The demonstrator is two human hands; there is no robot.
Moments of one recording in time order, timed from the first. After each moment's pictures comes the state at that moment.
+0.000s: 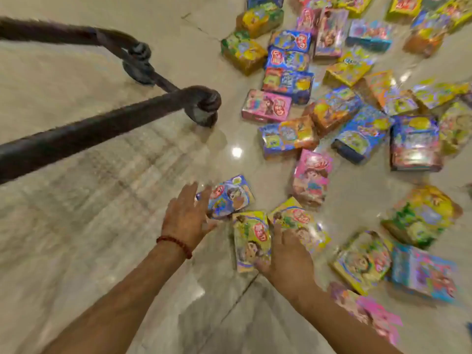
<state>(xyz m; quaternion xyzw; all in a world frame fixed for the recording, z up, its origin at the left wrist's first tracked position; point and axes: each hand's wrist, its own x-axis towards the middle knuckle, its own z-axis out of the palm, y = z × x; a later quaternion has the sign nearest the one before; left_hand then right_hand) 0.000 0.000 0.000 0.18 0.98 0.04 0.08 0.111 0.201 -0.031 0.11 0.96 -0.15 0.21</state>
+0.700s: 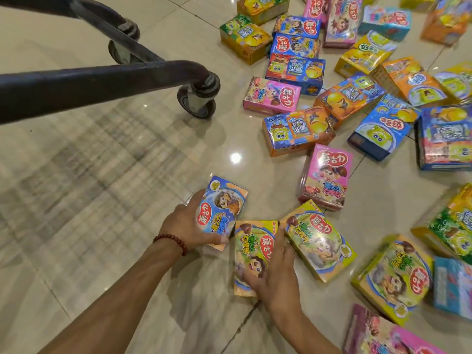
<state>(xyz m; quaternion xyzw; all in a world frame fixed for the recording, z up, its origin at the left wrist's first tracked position) -0.023 -0.013 -0.091 0.00 0.92 0.26 0.29 0.114 0.167 -0.099 0.22 0.87 -0.41 0.15</state>
